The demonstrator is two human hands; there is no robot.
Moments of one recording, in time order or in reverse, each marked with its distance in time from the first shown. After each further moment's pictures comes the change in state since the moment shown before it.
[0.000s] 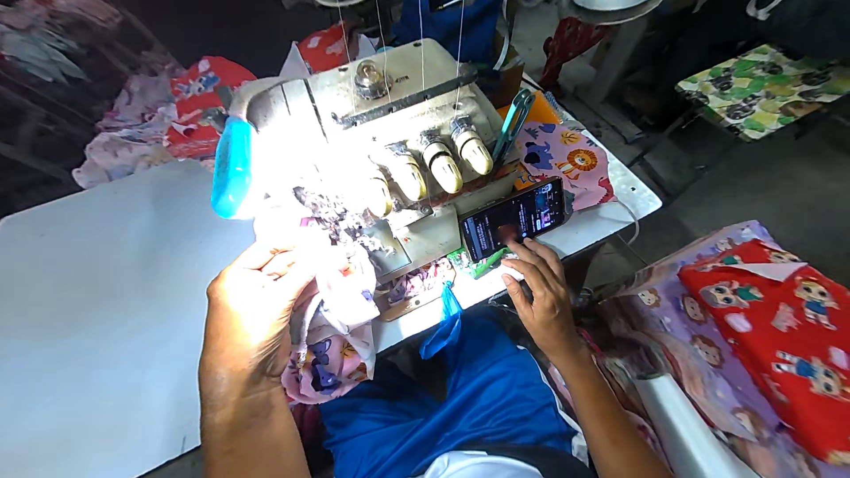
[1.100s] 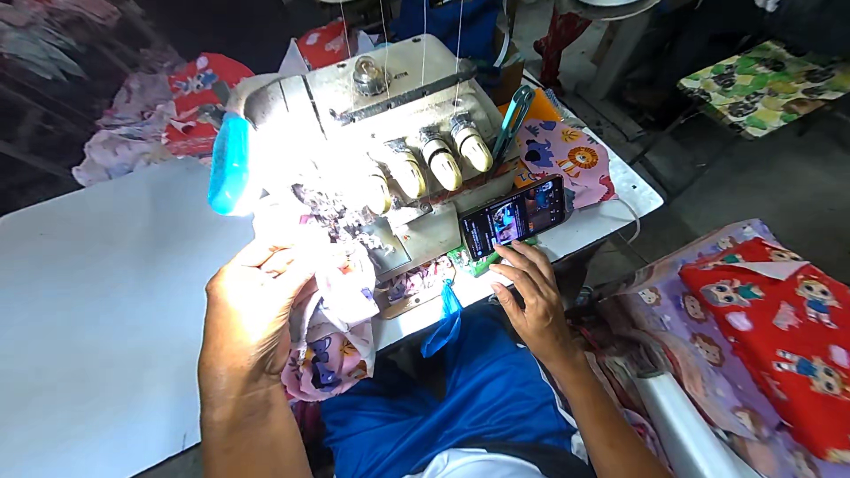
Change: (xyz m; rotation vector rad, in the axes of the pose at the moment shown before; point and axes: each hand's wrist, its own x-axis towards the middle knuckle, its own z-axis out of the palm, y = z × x) left_hand 0.000 0.000 0.000 -0.015 -0.011 0.018; right_hand -0.002 -0.013 0.003 0.075 -0.026 -0.043
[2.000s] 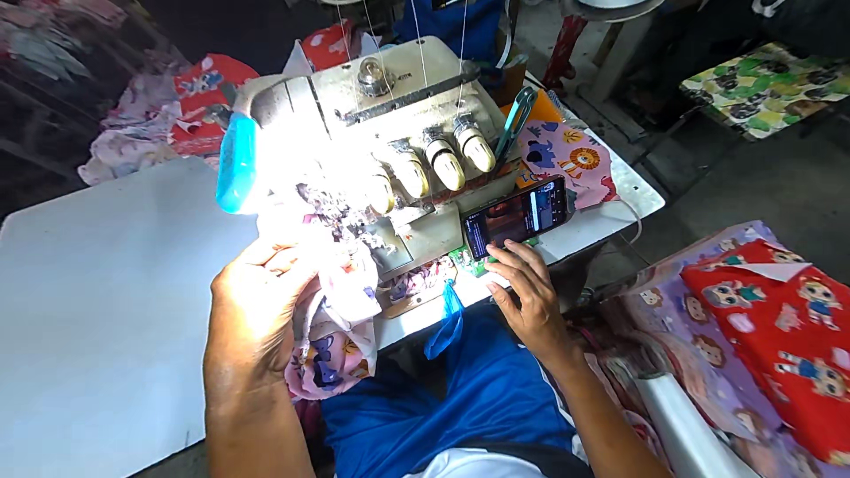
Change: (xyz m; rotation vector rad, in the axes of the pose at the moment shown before) left_hand 0.001 -0.001 0.000 -0.022 -0.007 0.004; right_hand 0.006 -0.005 0.003 0.046 -0.012 -0.014
